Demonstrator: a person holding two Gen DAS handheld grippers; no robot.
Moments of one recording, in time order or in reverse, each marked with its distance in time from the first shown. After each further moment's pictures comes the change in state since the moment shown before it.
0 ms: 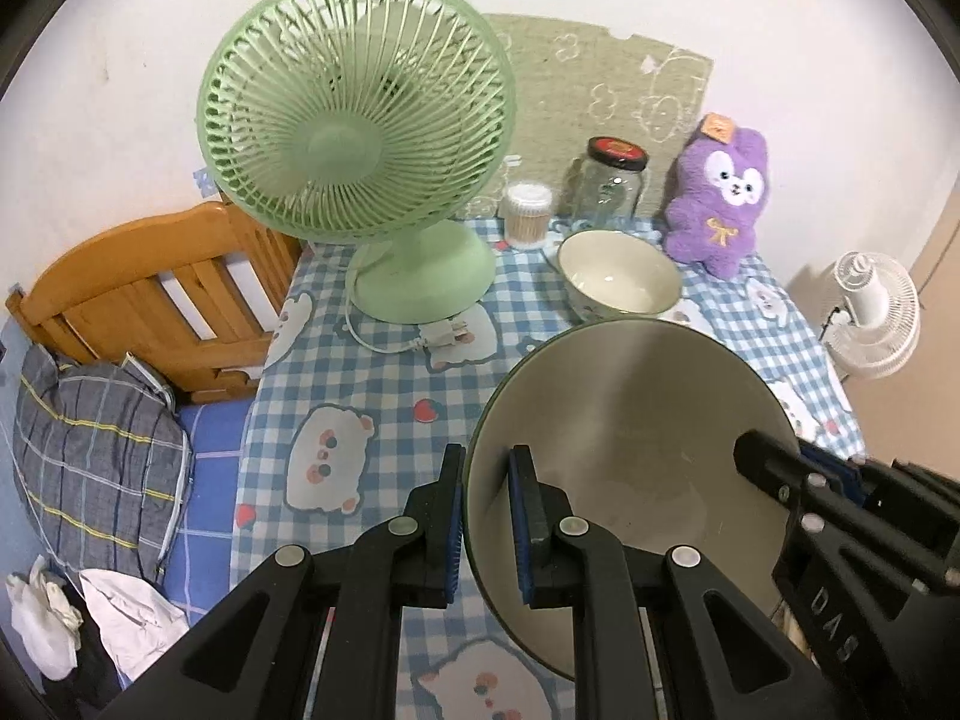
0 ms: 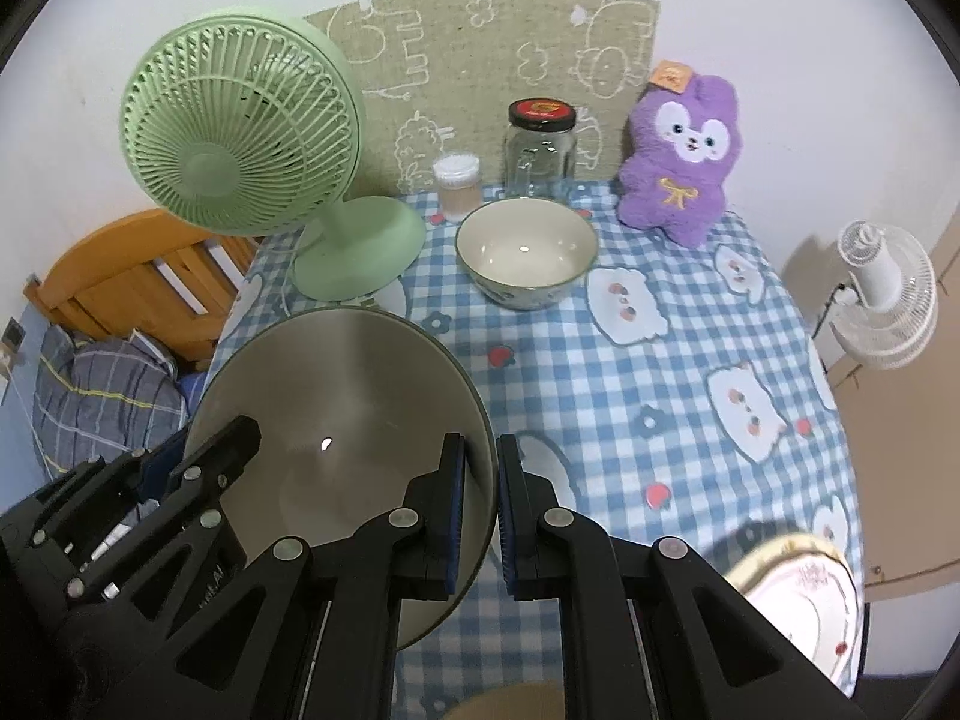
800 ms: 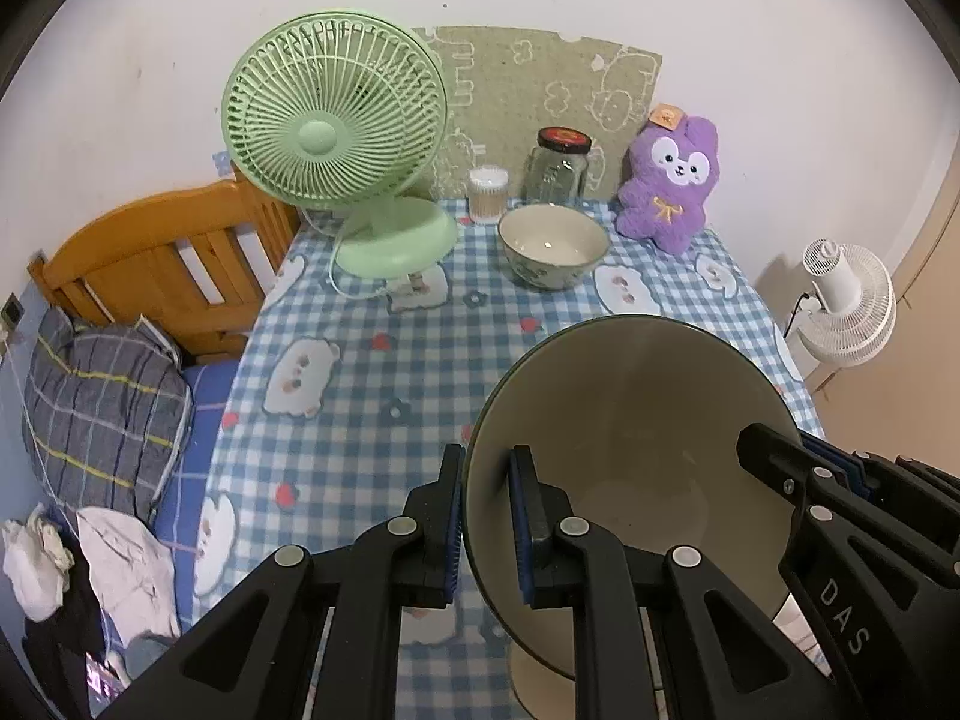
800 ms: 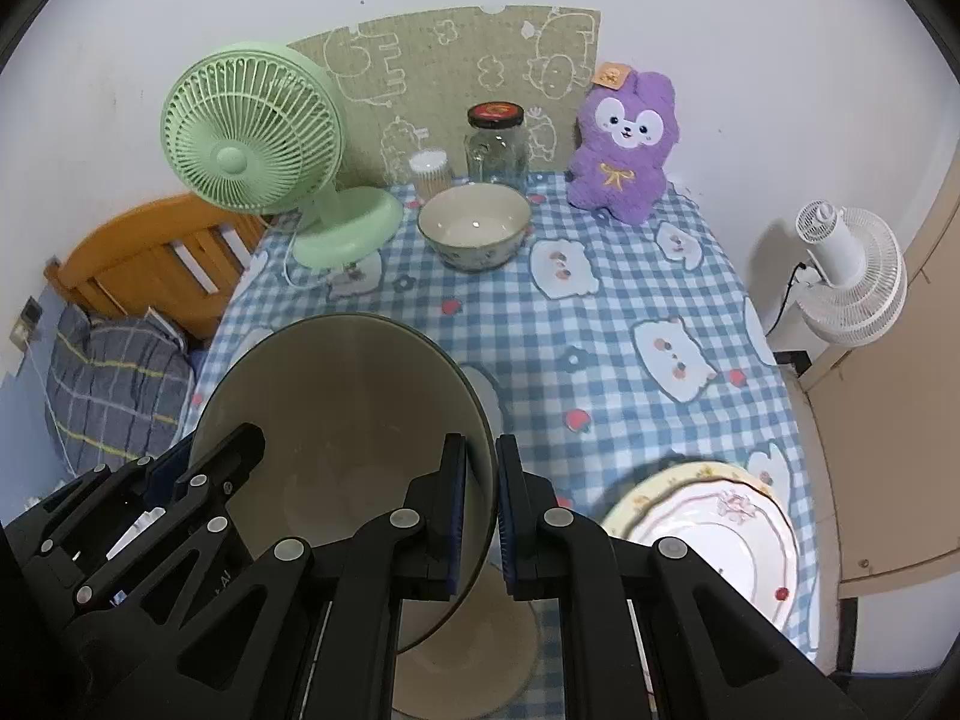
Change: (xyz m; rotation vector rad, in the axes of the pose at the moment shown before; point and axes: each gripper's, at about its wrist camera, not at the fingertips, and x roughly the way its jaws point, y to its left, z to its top) left arm -0.058 -0.060 -0.050 -0.049 0.015 0.016; right arm -0.066 -0.058 -0.053 -0.029 0.010 0.019
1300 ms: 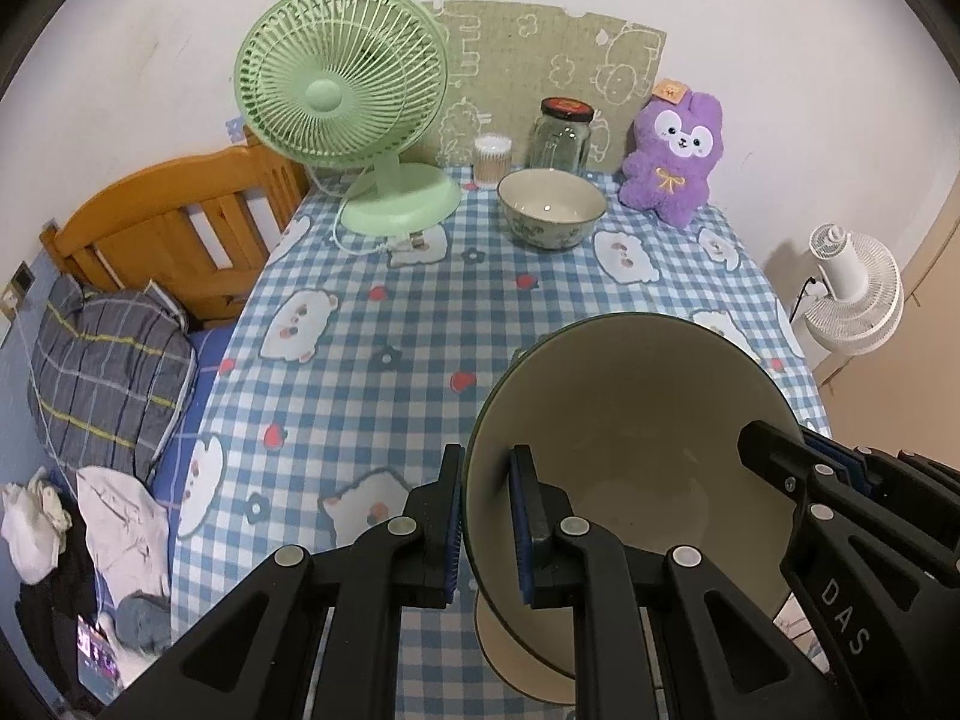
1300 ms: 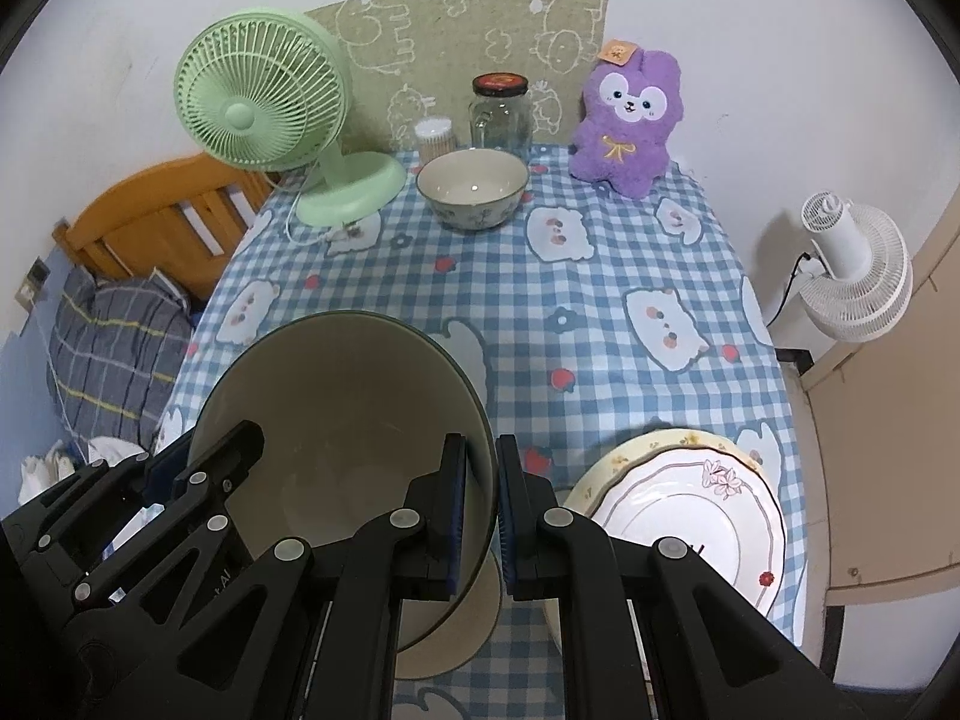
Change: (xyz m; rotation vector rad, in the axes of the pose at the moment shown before) left arm -0.001 -0.015 -0.030 -0.041 0.039 0.031; right arm 0.003 -0.013 -0.027 -0.060 0.042 0.022
